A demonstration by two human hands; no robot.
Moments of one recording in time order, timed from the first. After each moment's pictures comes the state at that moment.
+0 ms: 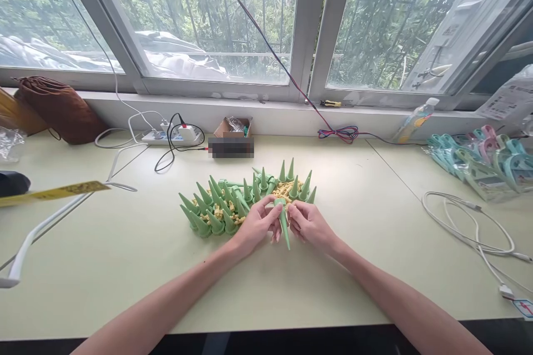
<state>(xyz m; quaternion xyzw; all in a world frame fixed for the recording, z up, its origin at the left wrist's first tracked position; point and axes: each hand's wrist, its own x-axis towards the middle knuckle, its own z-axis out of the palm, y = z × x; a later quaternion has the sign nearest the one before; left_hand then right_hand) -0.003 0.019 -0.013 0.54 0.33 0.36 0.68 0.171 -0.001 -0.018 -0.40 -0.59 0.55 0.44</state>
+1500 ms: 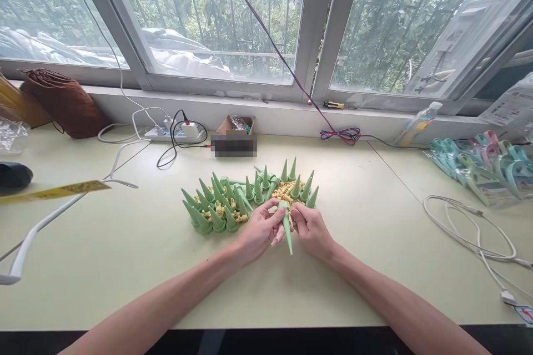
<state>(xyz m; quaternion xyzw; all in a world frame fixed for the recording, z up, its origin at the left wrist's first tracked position) 0.009 0.009 -0.013 0.42 0.31 0.39 0.76 0.167 -0.007 -0.026 -0.42 -0.71 0.33 0.47</state>
